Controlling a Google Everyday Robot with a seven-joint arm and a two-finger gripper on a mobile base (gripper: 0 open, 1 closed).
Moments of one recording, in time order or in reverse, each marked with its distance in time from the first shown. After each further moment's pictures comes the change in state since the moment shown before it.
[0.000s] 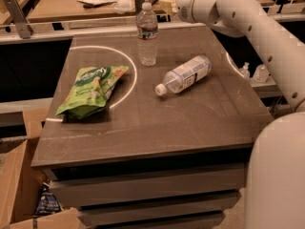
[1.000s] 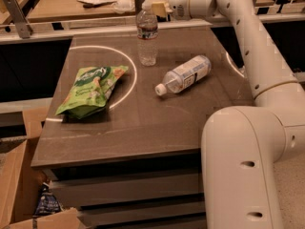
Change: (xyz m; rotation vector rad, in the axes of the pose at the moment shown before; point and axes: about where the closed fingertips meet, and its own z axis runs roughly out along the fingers) arm -0.002 0.040 0.027 -0.362 -0.032 -0.014
